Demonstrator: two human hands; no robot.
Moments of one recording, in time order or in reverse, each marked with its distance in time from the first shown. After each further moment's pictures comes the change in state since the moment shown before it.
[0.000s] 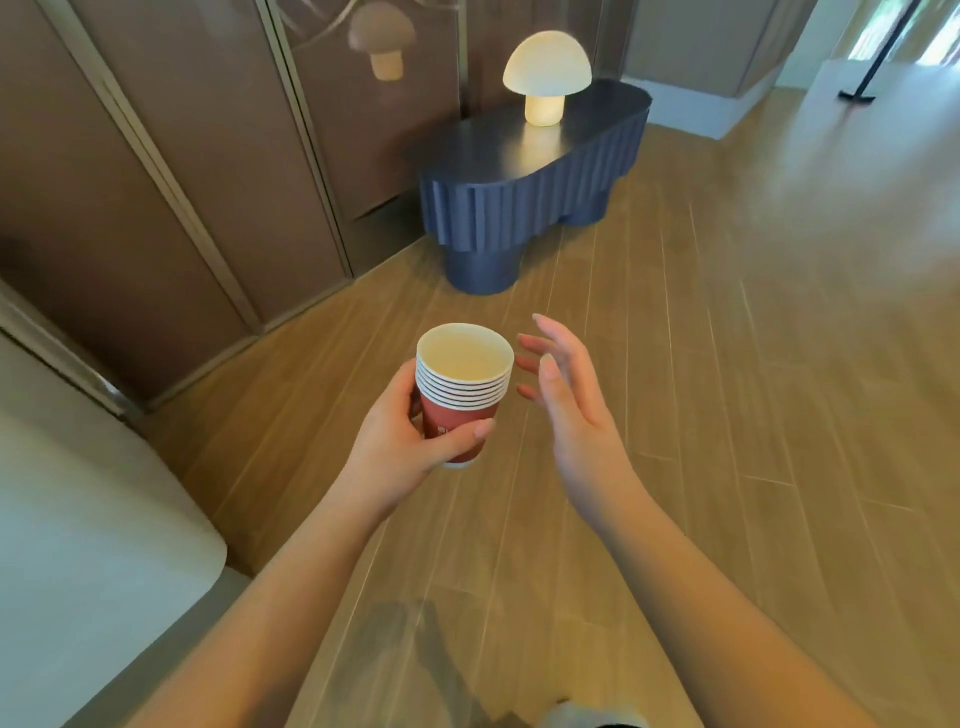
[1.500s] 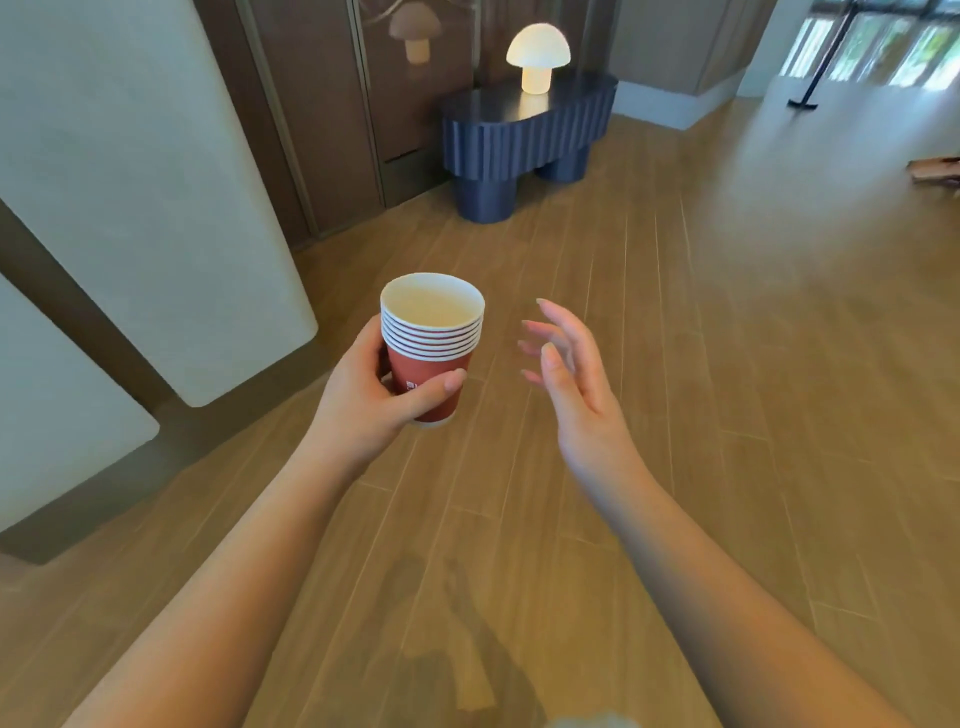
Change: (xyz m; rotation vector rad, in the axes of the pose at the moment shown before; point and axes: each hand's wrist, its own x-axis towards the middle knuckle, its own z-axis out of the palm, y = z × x) left_hand -0.904 0.134 0.002 0.041 0.091 0.046; right_hand -0.897 -0.160 0.043 -0.074 -0.019 -0.131
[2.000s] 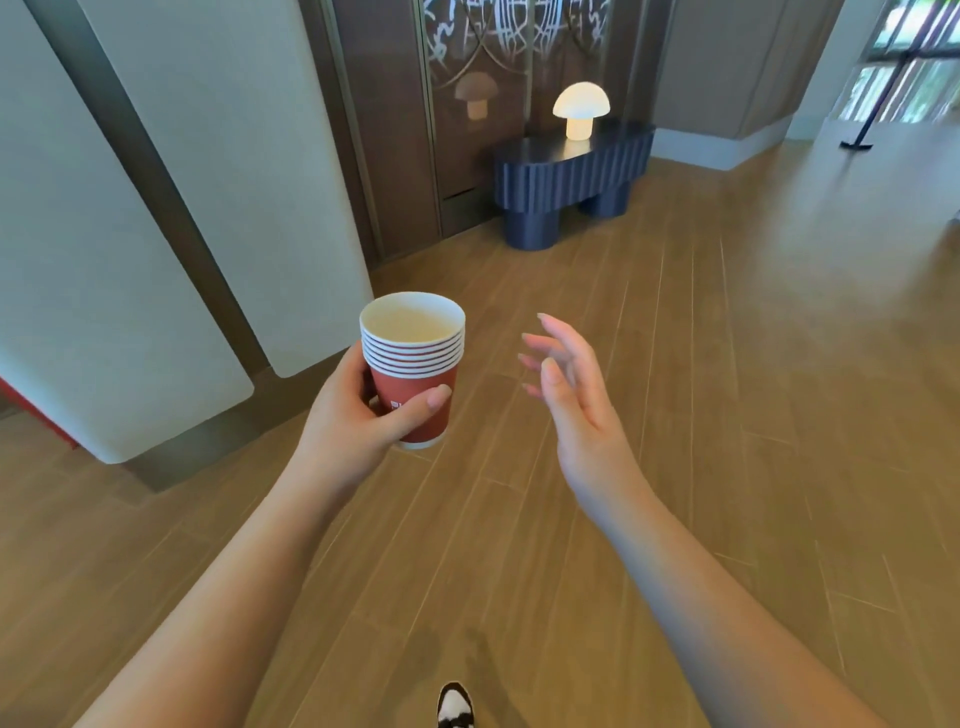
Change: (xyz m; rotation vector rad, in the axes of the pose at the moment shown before) left_hand -0.301 0.090 0.008 0.016 0.172 0.003; right_hand -0.261 -0.104 -0.026 0.021 -0.100 -0.040
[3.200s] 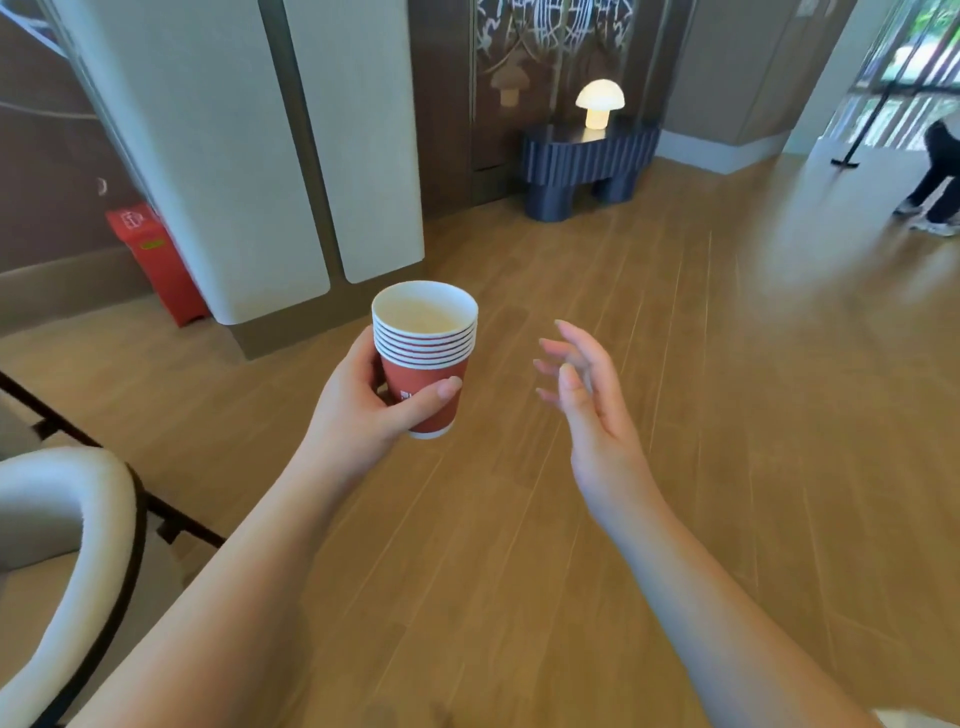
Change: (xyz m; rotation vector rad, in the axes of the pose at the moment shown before) left_hand -0.645 0.096 -0.150 -0.045 0.036 0.057; right_hand -0.623 -0.204 0.097 0.027 -0.019 -0.063
